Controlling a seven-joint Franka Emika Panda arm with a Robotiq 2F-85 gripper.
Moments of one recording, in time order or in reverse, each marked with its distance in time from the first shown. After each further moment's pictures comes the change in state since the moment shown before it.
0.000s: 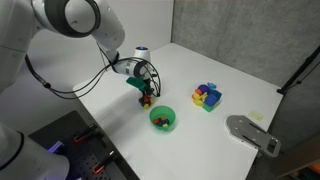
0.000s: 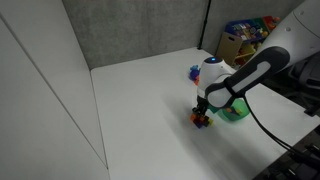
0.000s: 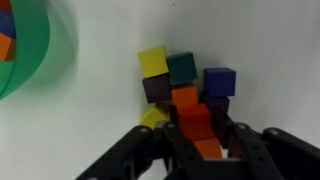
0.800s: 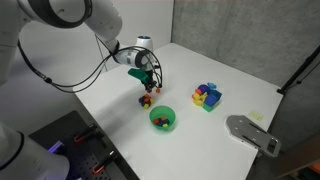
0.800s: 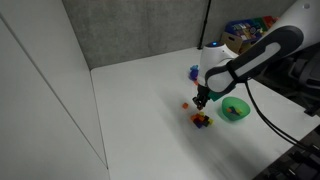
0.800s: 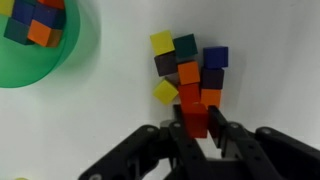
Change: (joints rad) arm 0.003 -0.097 -0.015 0.016 0.025 -0.108 0.005
